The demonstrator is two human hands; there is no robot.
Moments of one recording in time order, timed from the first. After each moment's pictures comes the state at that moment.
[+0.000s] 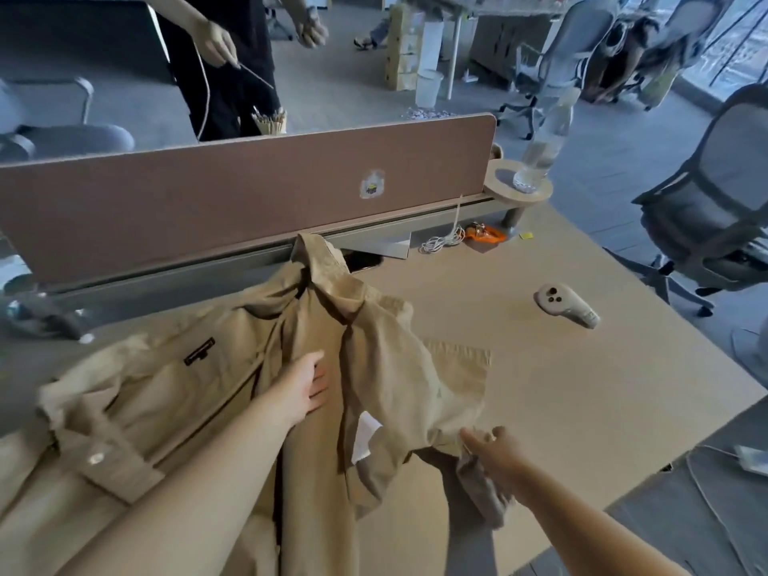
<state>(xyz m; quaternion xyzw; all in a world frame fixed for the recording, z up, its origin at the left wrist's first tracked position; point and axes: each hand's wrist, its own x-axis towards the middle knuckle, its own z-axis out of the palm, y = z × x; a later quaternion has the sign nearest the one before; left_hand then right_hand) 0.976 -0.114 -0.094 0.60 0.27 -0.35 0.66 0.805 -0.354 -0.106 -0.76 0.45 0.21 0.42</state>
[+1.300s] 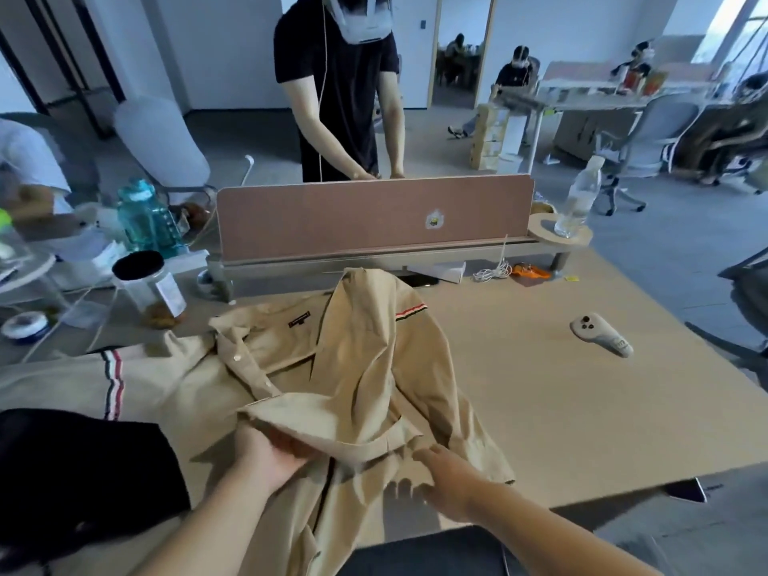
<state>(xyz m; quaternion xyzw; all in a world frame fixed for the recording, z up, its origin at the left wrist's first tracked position) 0.738 0.001 -0.031 0.34 0.37 -0.11 0.86 0.689 -0.250 -0.038 -0.94 -0.07 0.29 0.18</state>
